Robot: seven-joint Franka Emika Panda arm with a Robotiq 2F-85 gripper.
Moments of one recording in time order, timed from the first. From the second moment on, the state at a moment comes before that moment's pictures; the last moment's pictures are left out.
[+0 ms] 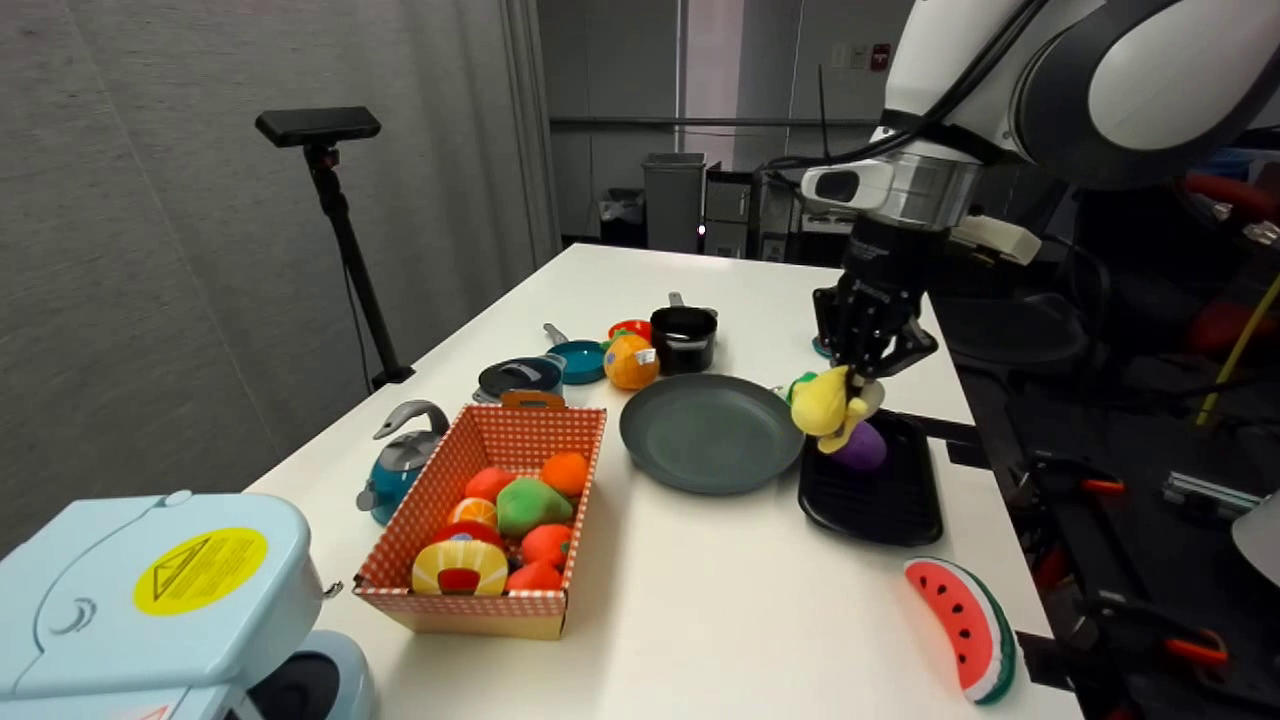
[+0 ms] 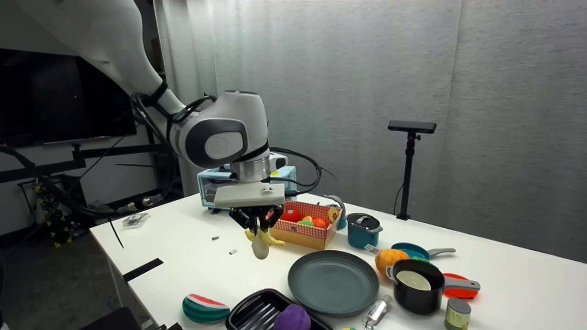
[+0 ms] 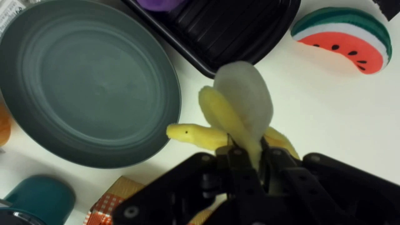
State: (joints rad) arm -0.02 -0.12 0.08 -2.63 0.18 2.63 -0.84
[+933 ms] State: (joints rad) arm -0.03 -0.14 -0.04 -2.76 0.04 2.65 -0.74
